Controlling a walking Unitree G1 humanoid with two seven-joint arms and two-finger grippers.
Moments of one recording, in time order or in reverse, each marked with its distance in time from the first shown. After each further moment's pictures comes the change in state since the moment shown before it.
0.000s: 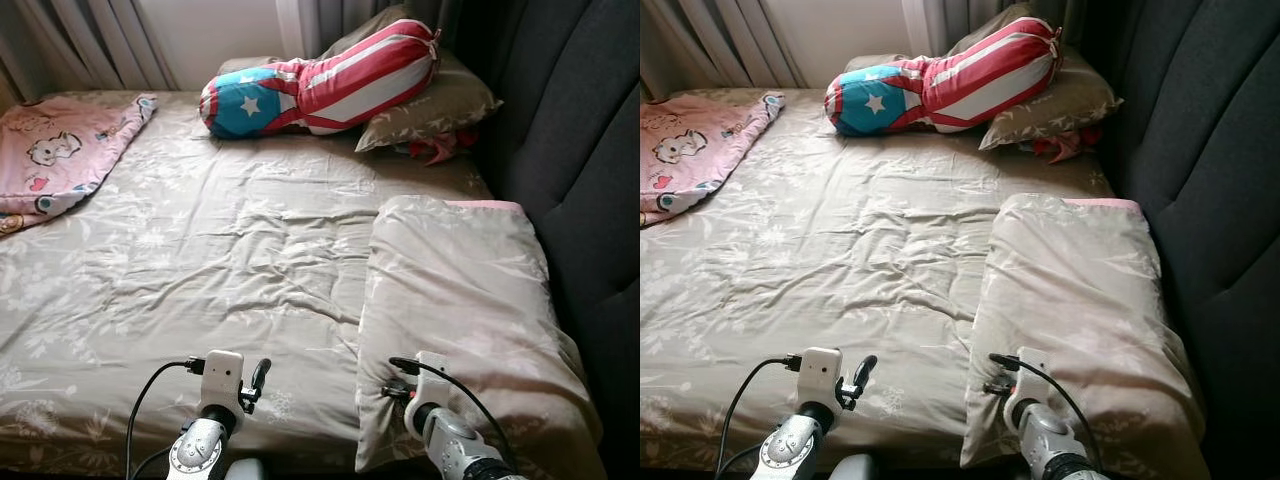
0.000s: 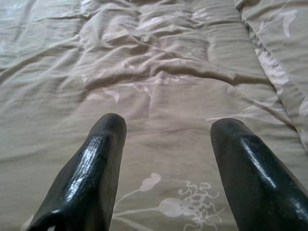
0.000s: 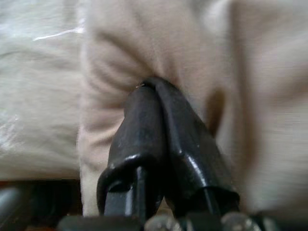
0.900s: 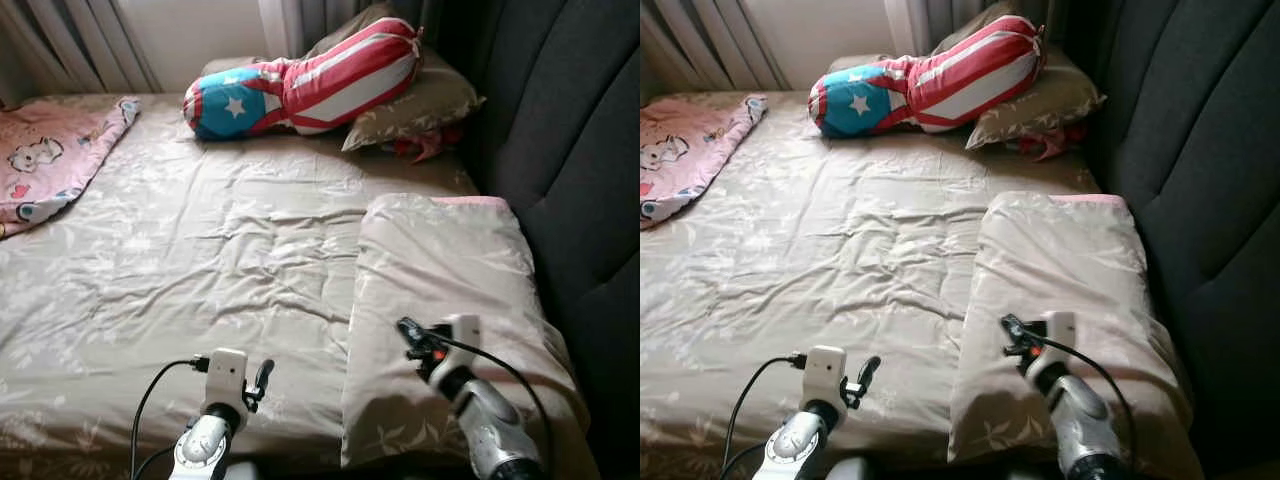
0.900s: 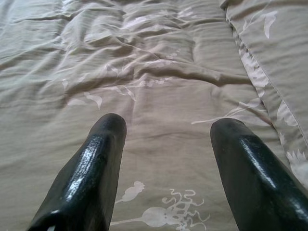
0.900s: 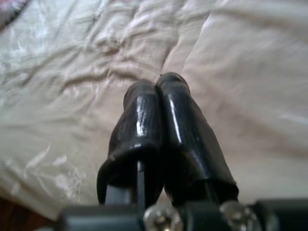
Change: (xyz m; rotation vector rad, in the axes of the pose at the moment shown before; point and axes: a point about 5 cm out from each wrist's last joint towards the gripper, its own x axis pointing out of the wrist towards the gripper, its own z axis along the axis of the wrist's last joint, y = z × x) left arm 0.007 -0.004 0.001 -0.009 0.008 -0.009; right arm -0.011 0.012 0.056 -0.097 -0.300 0.382
